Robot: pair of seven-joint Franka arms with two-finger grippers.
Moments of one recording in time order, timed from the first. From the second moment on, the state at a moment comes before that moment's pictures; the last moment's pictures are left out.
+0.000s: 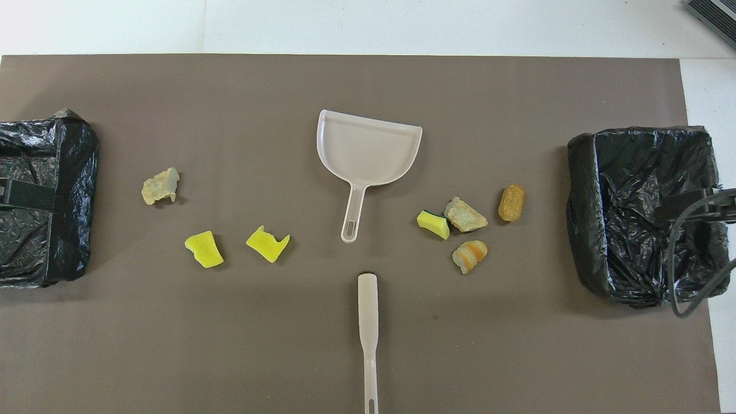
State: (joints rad) left arm 0.07 -0.08 -0.08 -1.62 -0.02 1.56 0.09; right arm 0.02 -0.08 -0.06 -1.62 -0.02 1.51 -0.01
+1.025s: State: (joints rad) left arm -0.21 -0.08 -0.12 -1.79 -0.03 1.60 -0.04; right arm 0.16 0.07 -0.04 -1.56 -0.01 1.58 0.18
